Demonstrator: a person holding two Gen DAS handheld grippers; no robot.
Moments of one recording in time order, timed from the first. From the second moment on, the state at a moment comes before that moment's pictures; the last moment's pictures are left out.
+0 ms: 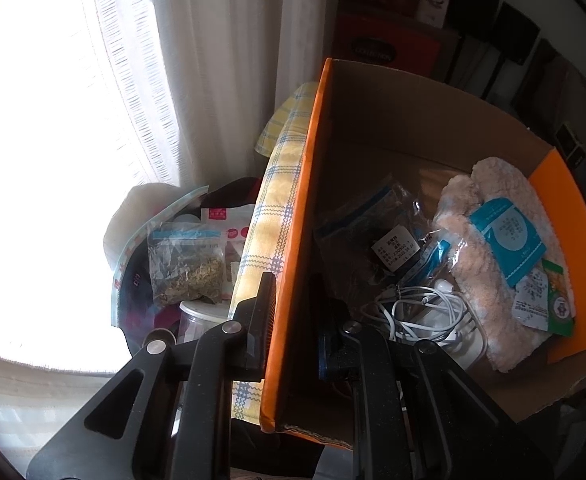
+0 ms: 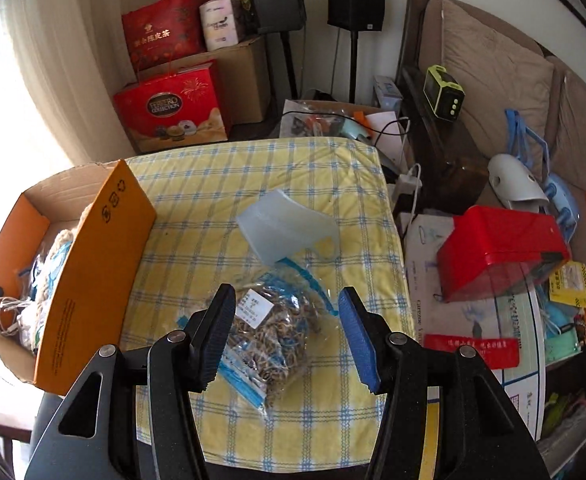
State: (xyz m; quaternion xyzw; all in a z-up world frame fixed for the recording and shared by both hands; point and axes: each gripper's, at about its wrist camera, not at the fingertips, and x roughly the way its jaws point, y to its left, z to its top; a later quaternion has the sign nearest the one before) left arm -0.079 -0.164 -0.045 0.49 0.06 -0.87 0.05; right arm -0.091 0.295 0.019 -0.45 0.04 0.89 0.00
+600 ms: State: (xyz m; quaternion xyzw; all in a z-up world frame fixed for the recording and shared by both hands) left arm -0.080 -0.163 -0.044 0.49 0.07 -0.87 0.05; right arm -0.105 0.292 -0.045 -0.50 0.06 0.86 0.01
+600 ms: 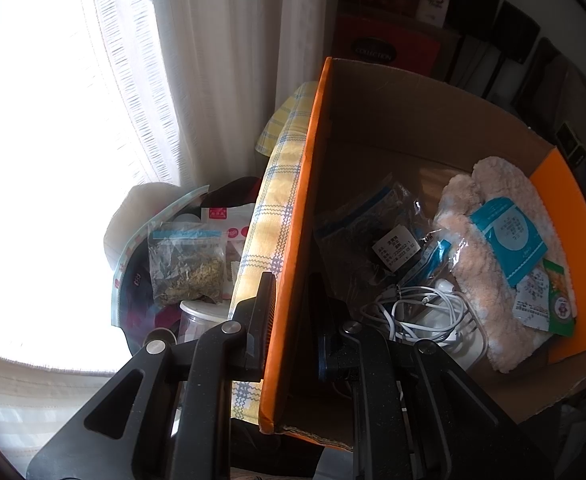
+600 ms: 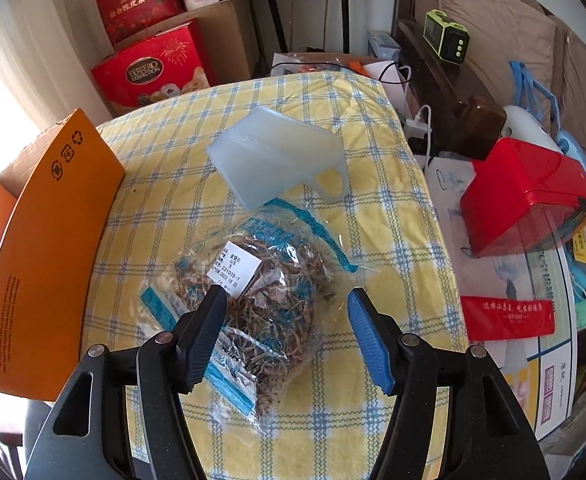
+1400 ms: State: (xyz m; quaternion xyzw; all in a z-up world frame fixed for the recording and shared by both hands) left arm -0.080 -0.165 -0.043 0.49 0.07 -0.87 0.05; right arm -0.083 0.290 0.020 -0.45 0.10 0.89 -0.06
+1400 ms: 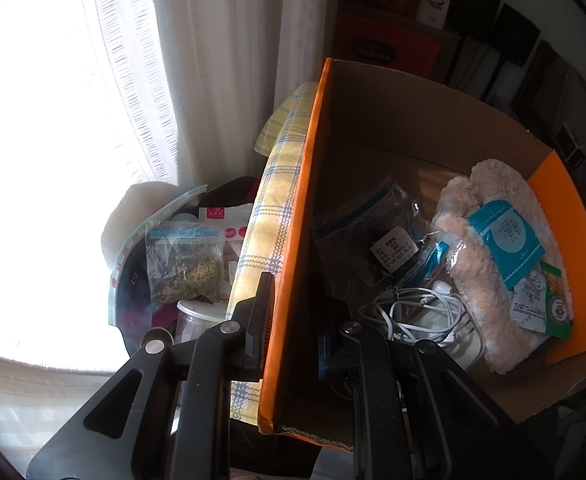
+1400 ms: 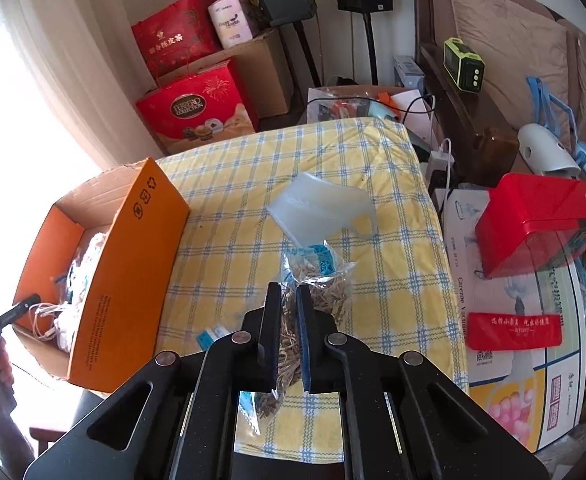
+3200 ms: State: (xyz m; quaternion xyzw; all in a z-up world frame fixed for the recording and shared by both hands) left arm -0.079 -0.166 -0.043 0.49 0.07 -0.87 0.04; right arm -0.078 0.272 -0.022 -0.47 0.02 0.88 0.06
